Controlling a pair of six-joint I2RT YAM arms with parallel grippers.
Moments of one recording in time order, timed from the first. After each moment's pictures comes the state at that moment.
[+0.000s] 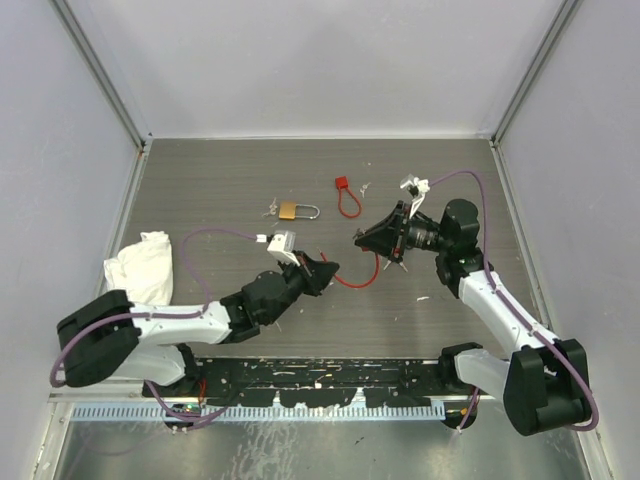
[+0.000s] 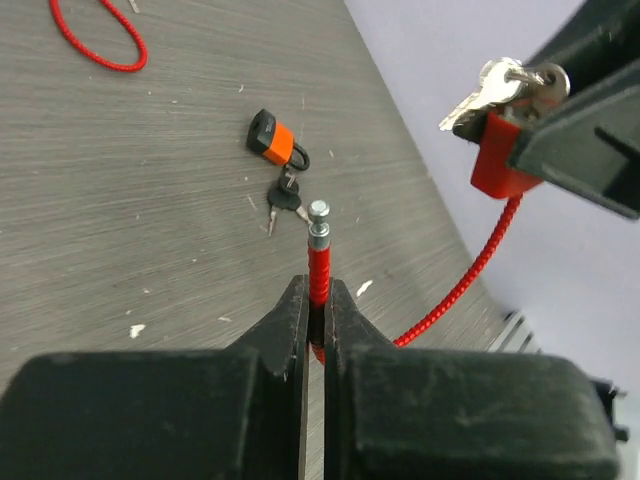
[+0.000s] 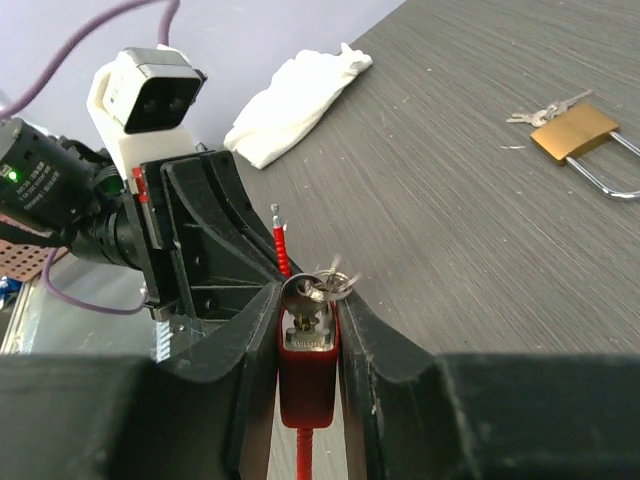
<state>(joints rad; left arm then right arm) -1.11 1.34 0.48 0.78 -0.44 -0.82 0.19 1.09 0.61 0.41 -1.06 0.45</state>
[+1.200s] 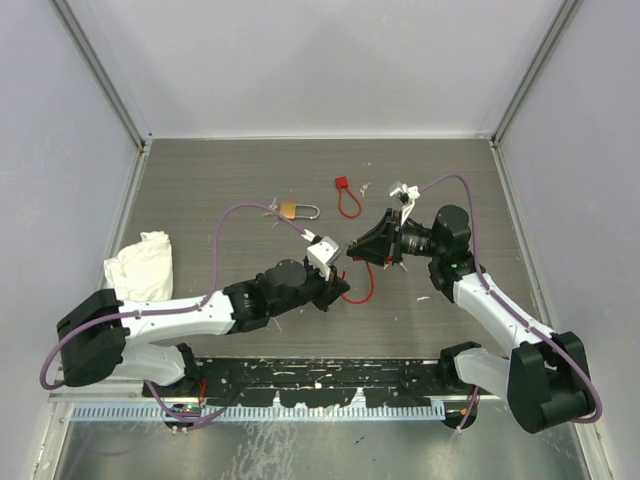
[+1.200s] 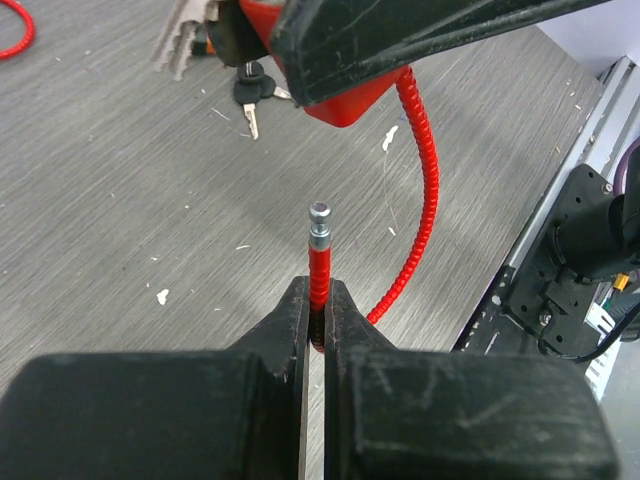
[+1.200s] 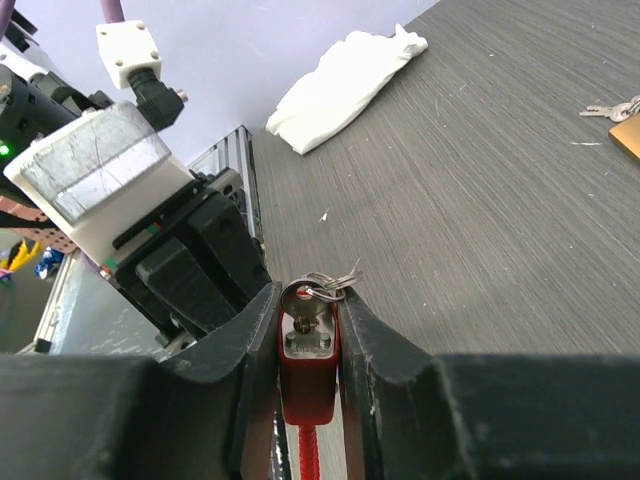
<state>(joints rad) -1.14 1.29 0.69 0.29 -0.12 -0.33 0.27 1.10 0.58 0.49 -1.09 0.50</state>
